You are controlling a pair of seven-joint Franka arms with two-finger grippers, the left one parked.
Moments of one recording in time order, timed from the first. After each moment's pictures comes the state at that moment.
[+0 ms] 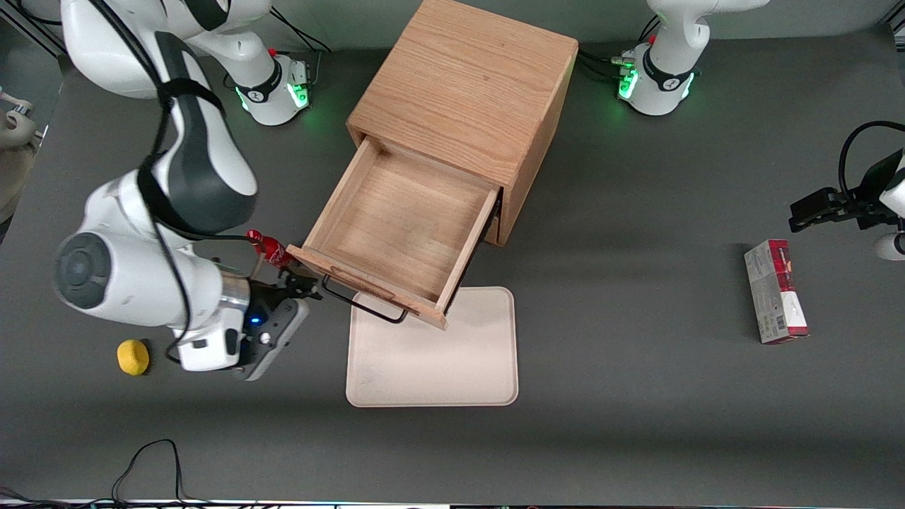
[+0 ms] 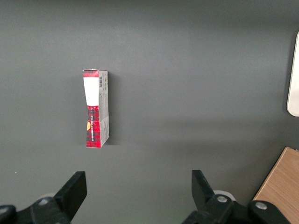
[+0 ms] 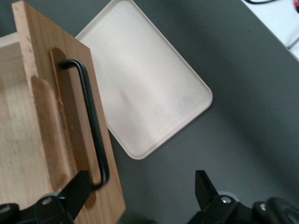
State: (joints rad) arm 0.25 0.62 0.00 -1.03 0.21 1.66 -0.61
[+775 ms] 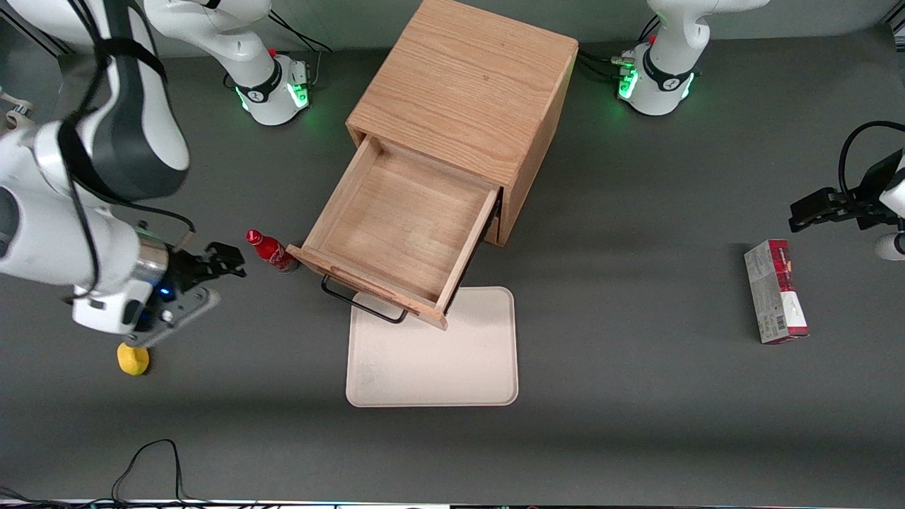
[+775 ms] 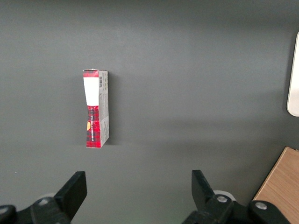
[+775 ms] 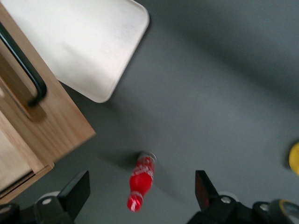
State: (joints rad) arm 0.24 0.29 -0.12 -1.48 0.10 1.68 -0.37
